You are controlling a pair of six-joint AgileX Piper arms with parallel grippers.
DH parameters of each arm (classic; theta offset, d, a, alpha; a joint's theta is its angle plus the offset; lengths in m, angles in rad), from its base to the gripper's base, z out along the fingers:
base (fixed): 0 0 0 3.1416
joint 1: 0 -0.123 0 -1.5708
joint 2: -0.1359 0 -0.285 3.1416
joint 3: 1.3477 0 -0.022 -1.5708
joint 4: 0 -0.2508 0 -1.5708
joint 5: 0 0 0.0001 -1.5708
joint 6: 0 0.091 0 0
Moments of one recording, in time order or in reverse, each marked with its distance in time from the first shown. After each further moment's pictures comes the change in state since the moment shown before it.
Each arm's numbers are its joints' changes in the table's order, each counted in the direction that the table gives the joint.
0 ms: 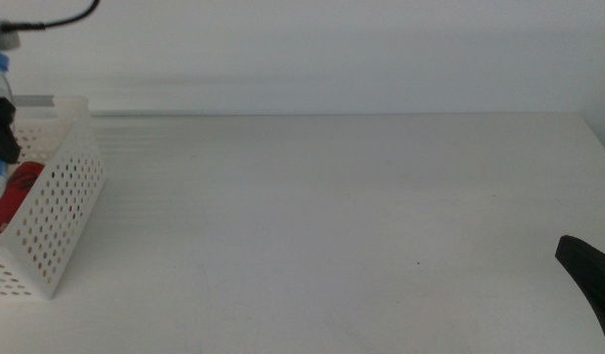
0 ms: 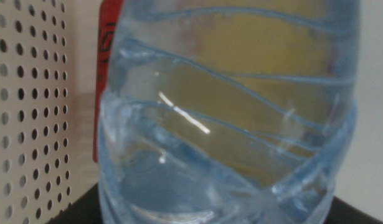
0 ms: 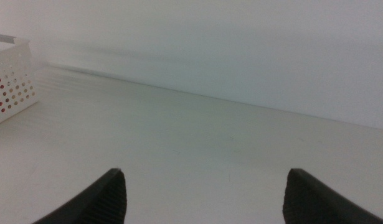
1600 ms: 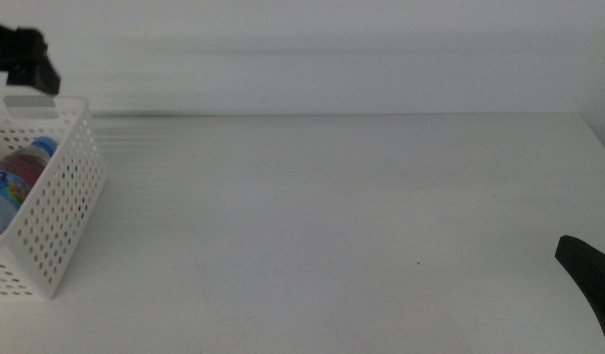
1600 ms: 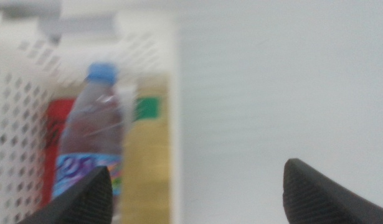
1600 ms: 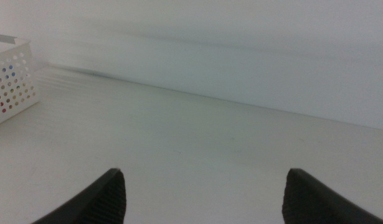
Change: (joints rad) left arm 0.184 0.212 0.034 -0.001 0.133 -0.099; right arm 0.000 0.000 0.000 0.000 0.000 0.000
